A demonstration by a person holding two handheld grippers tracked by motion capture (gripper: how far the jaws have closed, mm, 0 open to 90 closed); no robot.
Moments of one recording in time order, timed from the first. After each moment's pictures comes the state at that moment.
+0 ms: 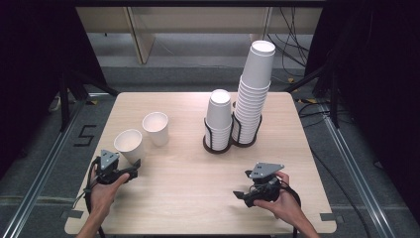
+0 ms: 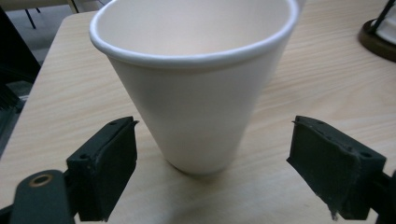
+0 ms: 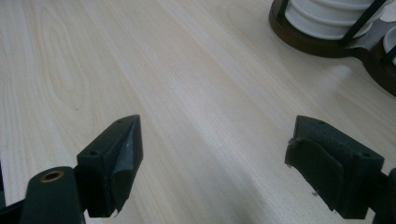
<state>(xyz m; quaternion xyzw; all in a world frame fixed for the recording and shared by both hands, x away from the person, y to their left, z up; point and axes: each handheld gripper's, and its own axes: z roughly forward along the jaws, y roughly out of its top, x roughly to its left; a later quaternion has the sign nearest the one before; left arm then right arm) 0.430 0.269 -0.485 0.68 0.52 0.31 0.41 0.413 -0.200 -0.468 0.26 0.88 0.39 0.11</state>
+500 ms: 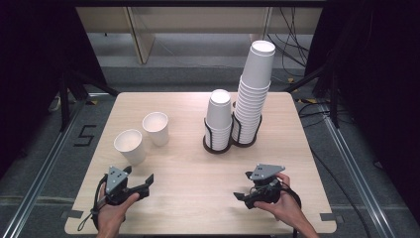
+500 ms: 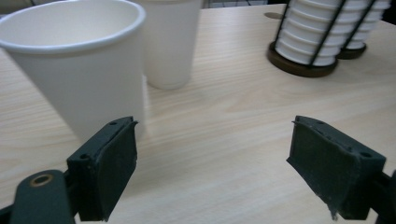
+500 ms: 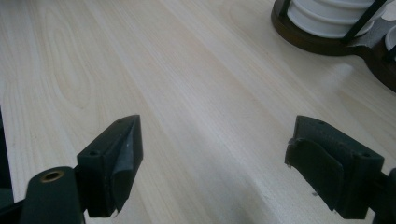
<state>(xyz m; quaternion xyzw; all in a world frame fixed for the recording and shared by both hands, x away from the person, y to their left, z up) 0.374 0.222 -0.477 0.68 0.48 0.29 0.47 0.407 -0.201 -0.467 0.27 0.87 0.39 0.10</state>
